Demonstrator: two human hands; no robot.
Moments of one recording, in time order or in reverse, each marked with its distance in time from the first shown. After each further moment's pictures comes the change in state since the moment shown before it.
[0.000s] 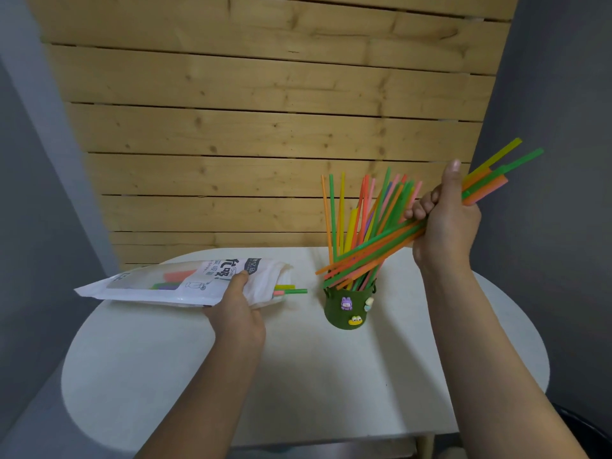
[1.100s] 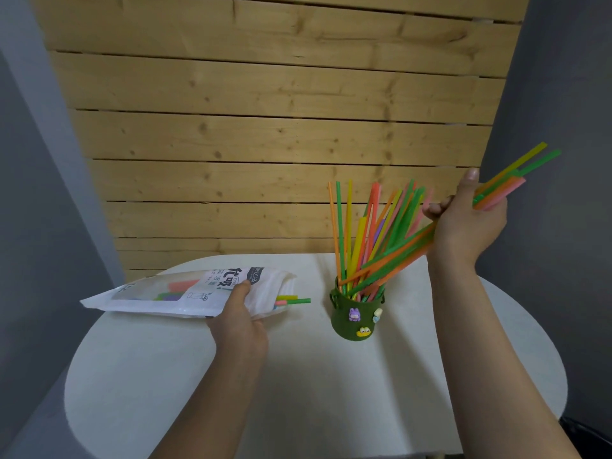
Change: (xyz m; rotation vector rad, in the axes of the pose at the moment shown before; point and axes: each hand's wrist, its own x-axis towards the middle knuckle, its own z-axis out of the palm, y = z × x) left_hand 0.006 0.003 0.002 -0.012 -0.007 -0.003; right_hand 0.025 0.012 0.002 -0.293 0.301 -0.231
